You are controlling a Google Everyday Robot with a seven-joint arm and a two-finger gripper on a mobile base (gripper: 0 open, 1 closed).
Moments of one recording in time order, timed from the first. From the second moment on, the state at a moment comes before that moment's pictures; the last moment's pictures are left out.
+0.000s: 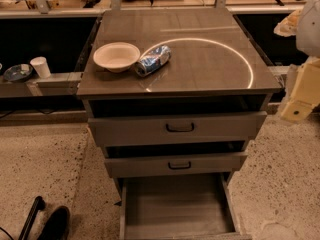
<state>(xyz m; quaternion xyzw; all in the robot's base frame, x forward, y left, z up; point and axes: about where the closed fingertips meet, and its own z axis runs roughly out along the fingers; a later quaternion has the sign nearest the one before) 0.437 -0.210 0.998 -0.60 0.77 -0.06 0.19</state>
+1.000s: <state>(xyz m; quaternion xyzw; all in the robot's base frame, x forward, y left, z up) 0.476 -0.166 0.965 -0.70 0.68 -0.10 0.16</state>
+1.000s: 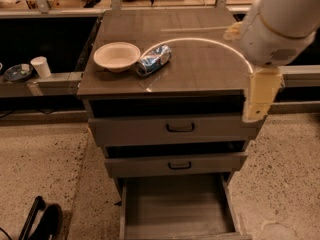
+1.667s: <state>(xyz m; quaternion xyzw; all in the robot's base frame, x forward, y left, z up) 0.496 -0.118 0.936 -0.78 0.60 -0.11 0.17</state>
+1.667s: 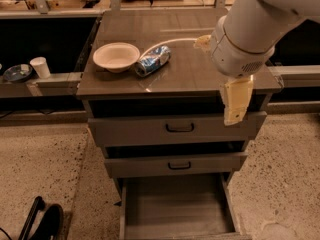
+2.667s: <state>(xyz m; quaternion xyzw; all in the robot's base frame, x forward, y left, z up) 0.524 -0.043 0.901 -0.91 0.37 -0.08 0.15</state>
